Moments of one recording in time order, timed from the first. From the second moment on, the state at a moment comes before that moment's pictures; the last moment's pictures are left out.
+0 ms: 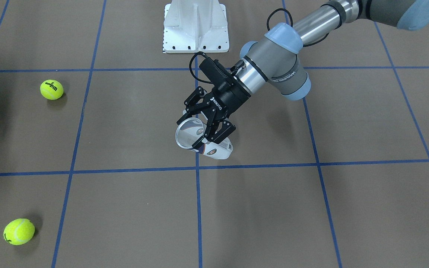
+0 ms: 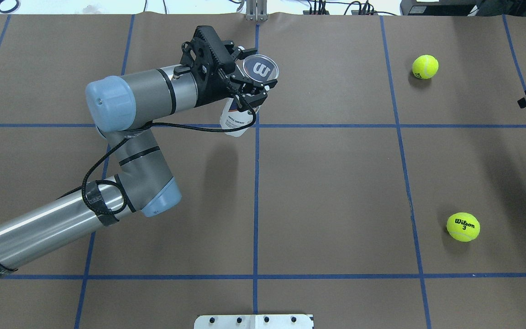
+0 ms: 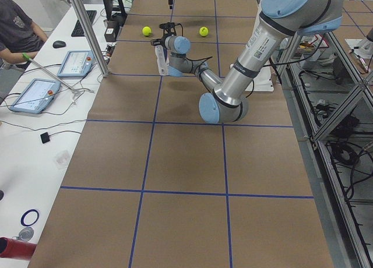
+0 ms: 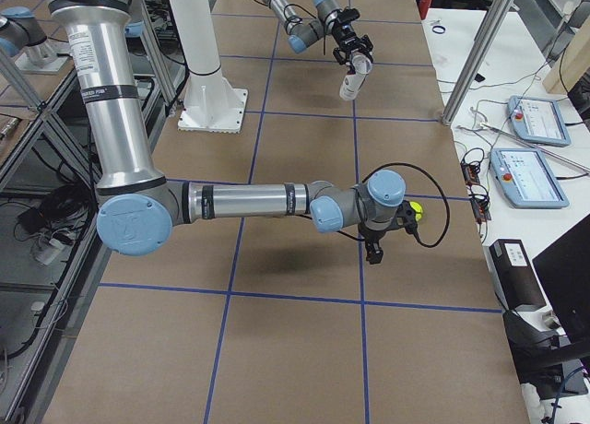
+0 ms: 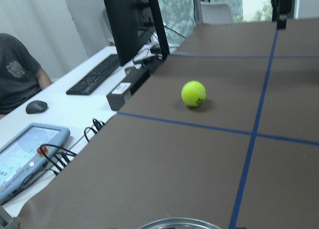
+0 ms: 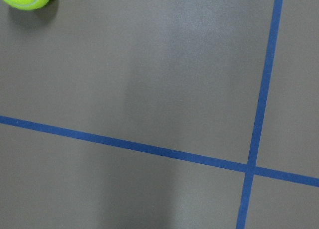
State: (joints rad) left arm -0.64 -2.30 -1.37 -2.94 -1.59 -0.31; right arm 1.35 -1.37 1.43 -1.31 2.39 0.20
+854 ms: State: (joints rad) left arm -0.53 -2.29 -1.26 -3.30 -1.42 -0.35; right arm 1.25 -1.17 1.37 -1.31 2.32 0.49
